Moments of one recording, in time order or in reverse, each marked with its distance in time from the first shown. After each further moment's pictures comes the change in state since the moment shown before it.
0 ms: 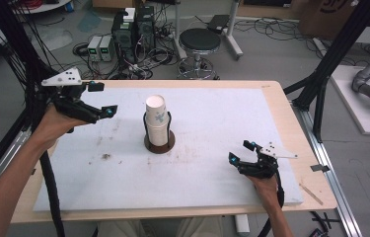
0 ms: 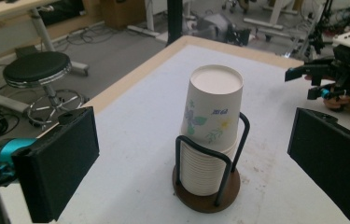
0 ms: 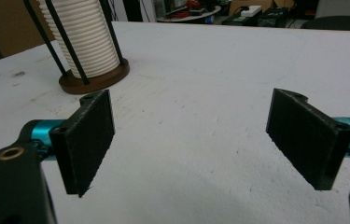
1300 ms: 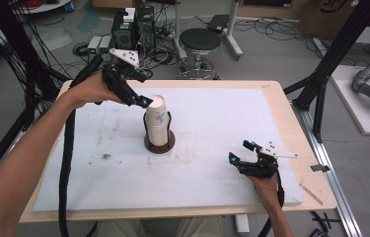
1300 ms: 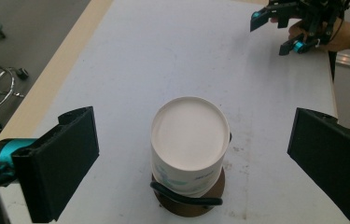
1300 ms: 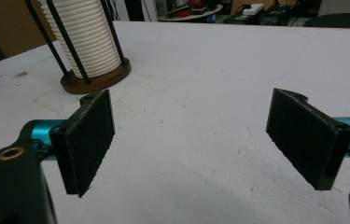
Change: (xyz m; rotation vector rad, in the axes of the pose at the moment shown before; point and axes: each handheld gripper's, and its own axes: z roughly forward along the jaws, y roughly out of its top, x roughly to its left) left arm 0.003 0.076 0.098 0.338 -0.261 0.173; right arm -0.001 0.000 0.000 0.003 0.008 0.008
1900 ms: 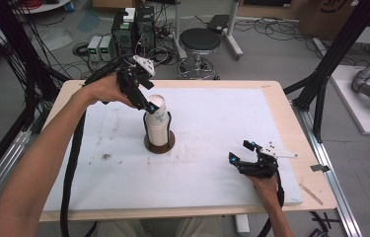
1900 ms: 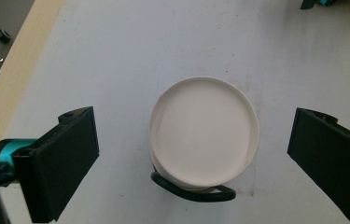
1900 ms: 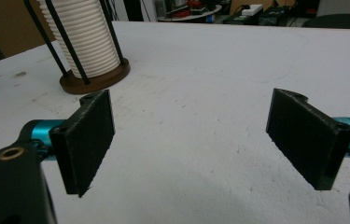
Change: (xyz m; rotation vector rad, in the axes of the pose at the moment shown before) left arm 0.007 0.006 0.037 0.198 -0.019 0.017; right arm 0.000 0.000 0.000 -0.001 -0.004 -0.001
